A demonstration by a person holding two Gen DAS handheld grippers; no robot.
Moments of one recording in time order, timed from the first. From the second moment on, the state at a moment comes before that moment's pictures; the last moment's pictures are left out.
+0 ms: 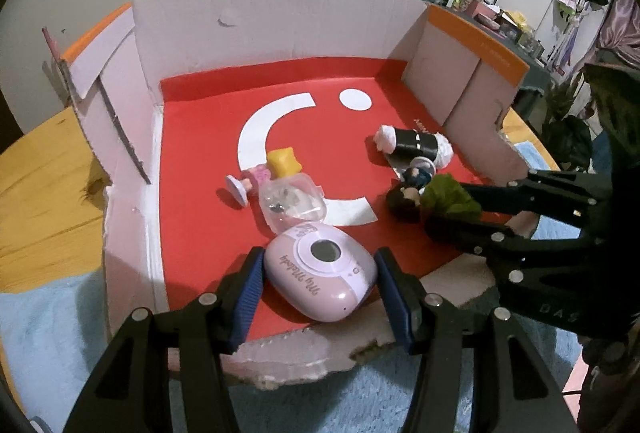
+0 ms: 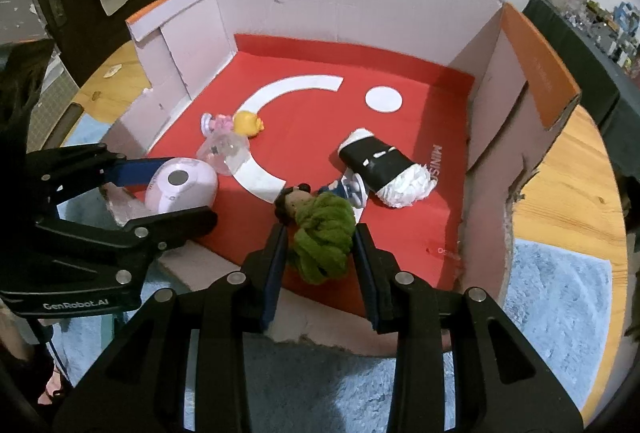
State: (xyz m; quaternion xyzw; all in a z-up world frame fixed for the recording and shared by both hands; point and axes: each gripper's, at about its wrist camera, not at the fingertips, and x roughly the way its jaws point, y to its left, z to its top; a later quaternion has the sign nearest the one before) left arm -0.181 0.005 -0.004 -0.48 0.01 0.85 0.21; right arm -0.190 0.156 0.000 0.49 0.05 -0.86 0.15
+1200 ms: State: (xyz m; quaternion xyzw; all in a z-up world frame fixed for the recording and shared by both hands) left arm -0.204 0.007 -0.009 -0.46 0.00 0.87 0.20; right arm -0.212 0.163 -0.010 0.47 0.02 -0.87 0.14
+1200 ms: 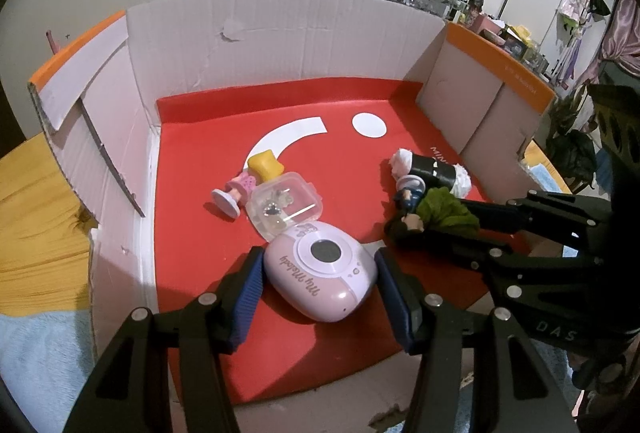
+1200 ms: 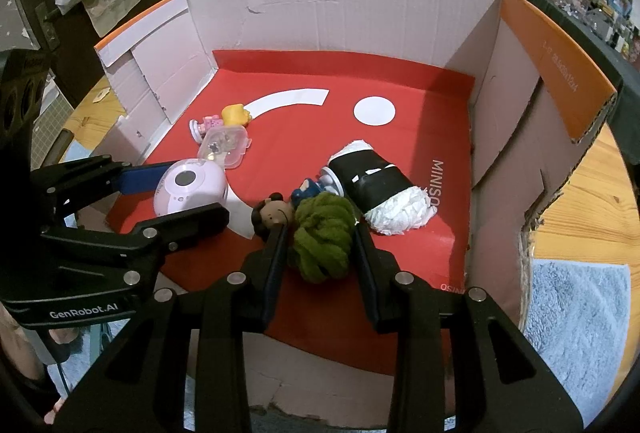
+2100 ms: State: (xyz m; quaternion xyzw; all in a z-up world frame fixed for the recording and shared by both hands) left arm -0.191 0.002 0.004 -0.44 0.00 0.88 0.19; right arm -0.201 0.161 -0.005 0.46 0.02 -0.88 0.15
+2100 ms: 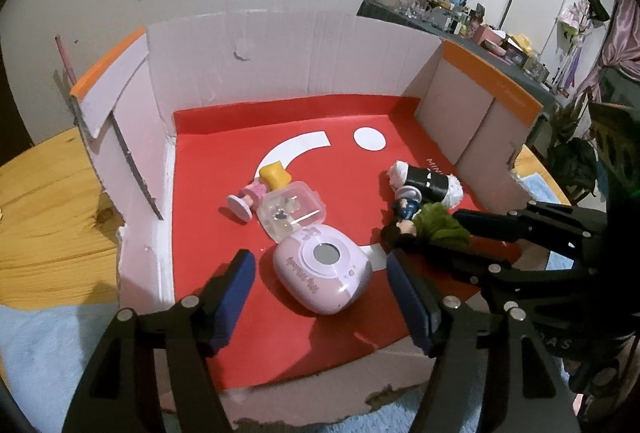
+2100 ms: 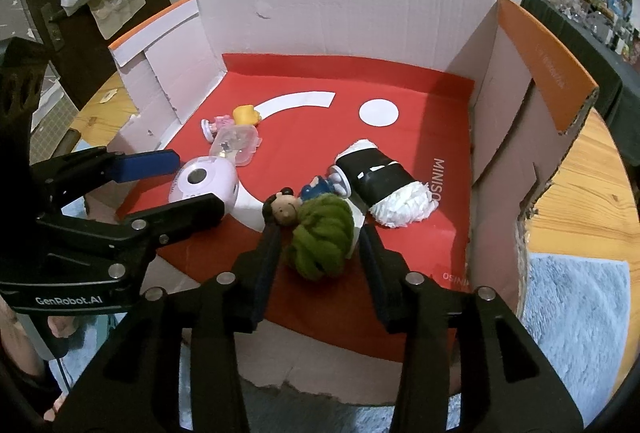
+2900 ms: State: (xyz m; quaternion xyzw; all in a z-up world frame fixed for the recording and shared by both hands) left arm -0.171 -0.014 0.015 -0.42 0.00 0.89 0.17; right arm -0.180 0.154 0.010 0.44 0.02 -0.88 0.15
